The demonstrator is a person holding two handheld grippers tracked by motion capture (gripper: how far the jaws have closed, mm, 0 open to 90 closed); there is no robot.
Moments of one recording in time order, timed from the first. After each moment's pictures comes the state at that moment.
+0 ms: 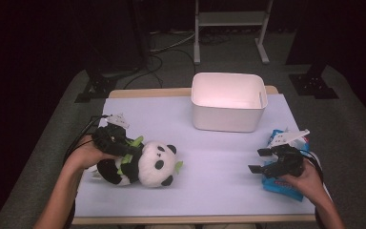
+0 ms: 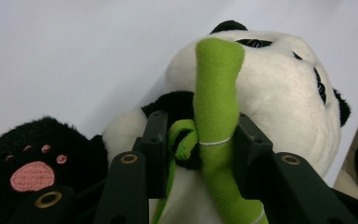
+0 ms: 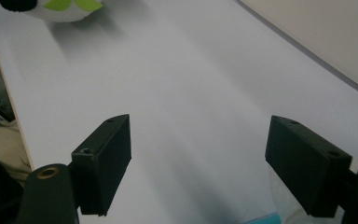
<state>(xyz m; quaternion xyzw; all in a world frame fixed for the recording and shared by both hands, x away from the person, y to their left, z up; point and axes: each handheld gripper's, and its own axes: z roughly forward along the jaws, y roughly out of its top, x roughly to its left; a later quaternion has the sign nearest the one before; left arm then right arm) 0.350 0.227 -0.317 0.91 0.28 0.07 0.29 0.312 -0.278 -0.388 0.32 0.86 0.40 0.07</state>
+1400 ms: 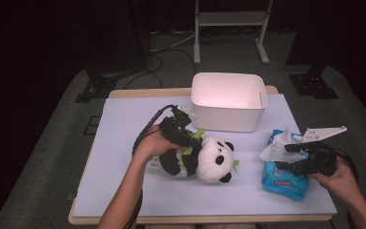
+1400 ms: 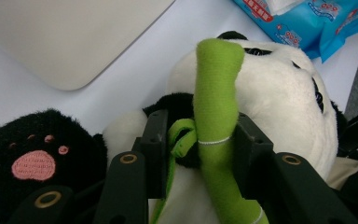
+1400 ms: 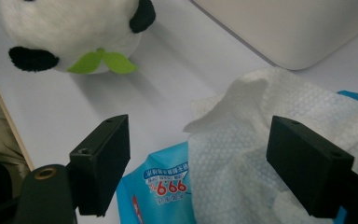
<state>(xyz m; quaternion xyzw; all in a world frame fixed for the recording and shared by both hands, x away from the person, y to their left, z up) 0.372 0.058 -0.312 0.91 0.24 0.04 0.32 0.298 -0.339 -0.358 0.35 0.85 0.38 0.10</state>
